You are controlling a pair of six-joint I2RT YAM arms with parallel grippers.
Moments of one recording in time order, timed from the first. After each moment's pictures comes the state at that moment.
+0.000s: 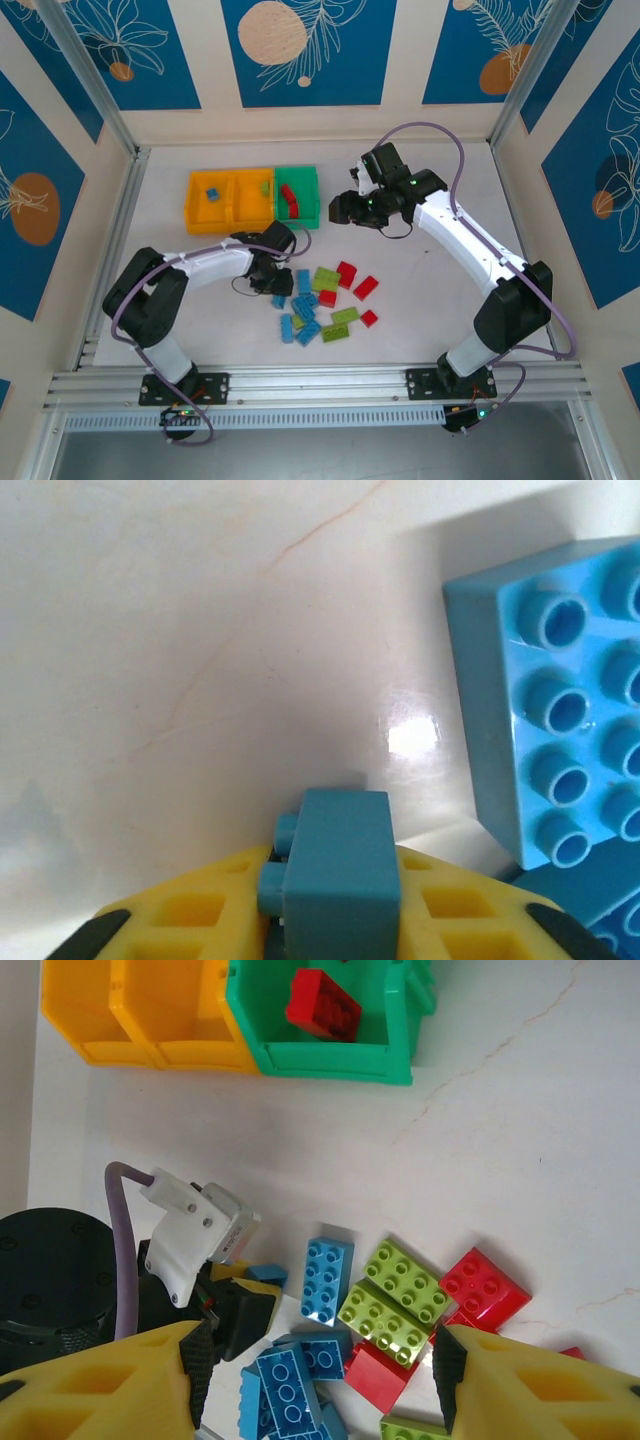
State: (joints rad) left arm -0.67 1.68 0.98 -0.67 0.12 -0.47; right arm 0.51 1.56 1.49 -0.92 -0.31 0.50
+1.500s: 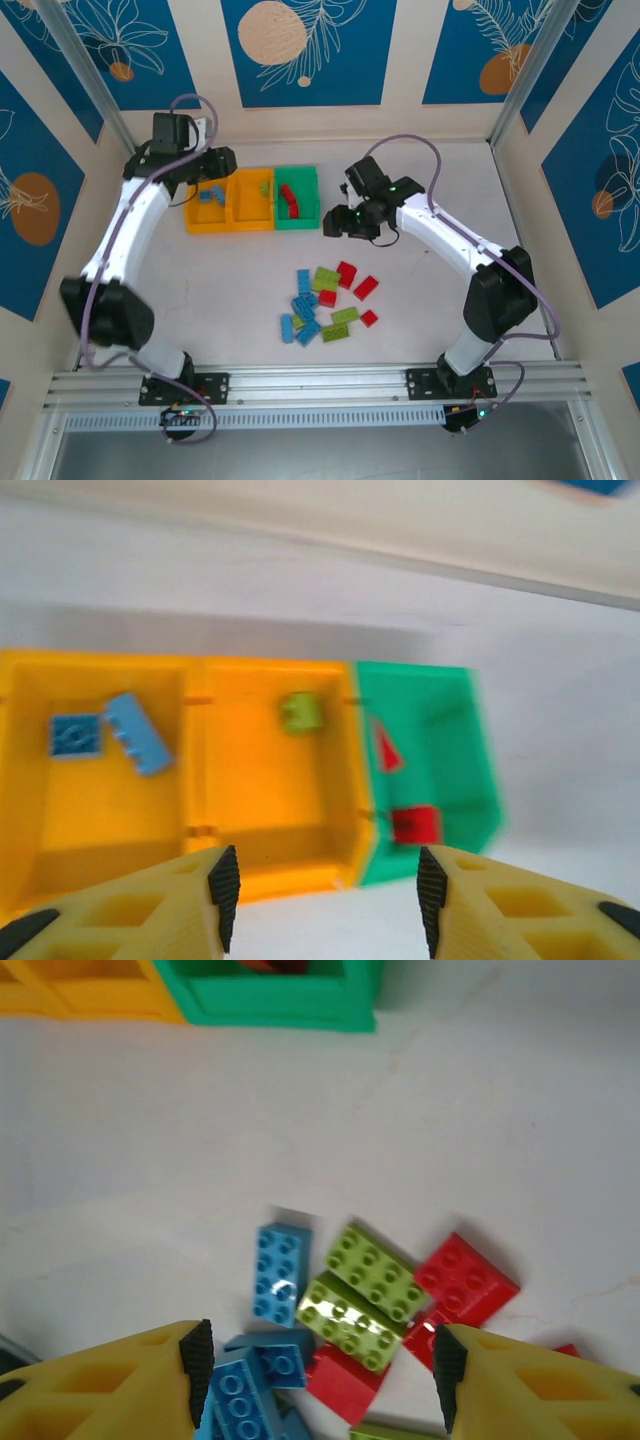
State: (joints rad) left arm -0.16 1.52 1.58 -0.74 0.23 -0.25; right arm 0.56 1.66 1.42 -0.89 -0.23 0.50
